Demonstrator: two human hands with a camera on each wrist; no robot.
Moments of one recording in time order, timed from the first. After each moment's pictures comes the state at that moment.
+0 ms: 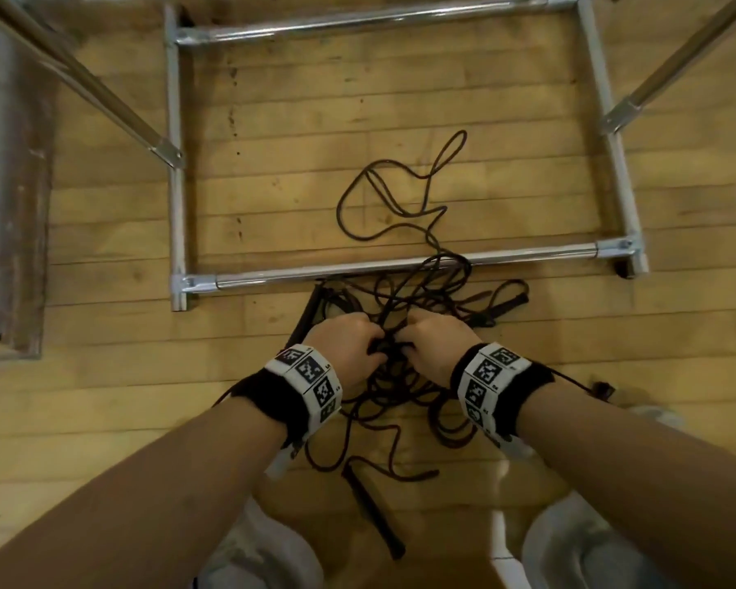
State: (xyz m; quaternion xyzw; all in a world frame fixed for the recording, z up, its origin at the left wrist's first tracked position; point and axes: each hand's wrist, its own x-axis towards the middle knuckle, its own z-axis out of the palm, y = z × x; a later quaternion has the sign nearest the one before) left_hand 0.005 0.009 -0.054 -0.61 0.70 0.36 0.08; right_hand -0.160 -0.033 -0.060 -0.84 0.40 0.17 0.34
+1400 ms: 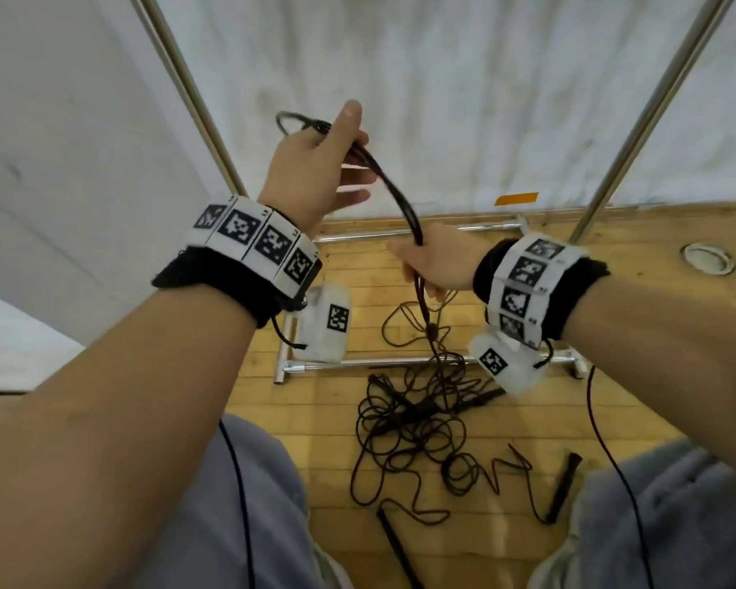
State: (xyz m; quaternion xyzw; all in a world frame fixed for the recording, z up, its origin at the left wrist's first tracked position) left_hand 0.035 -0.008 0.356 -0.60 0.42 0.37 -0.57; right_hand -0.118 -0.043 0.297 -0.79 0.47 -0.06 0.40
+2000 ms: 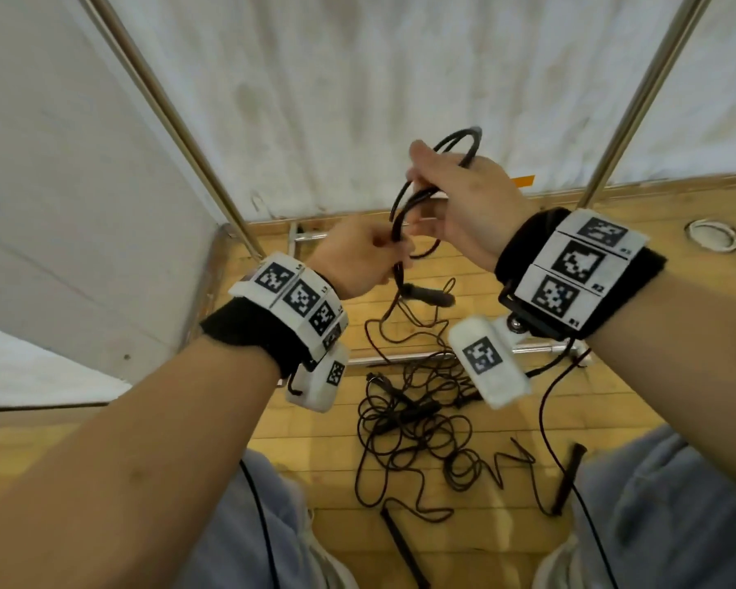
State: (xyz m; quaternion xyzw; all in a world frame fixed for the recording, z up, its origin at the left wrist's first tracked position) left_hand -0.004 -0.006 0.305 -0.66 0.60 0.36 -0.27; right_hand -0.139 -0.053 0.330 -0.52 0.37 -0.39 0.67
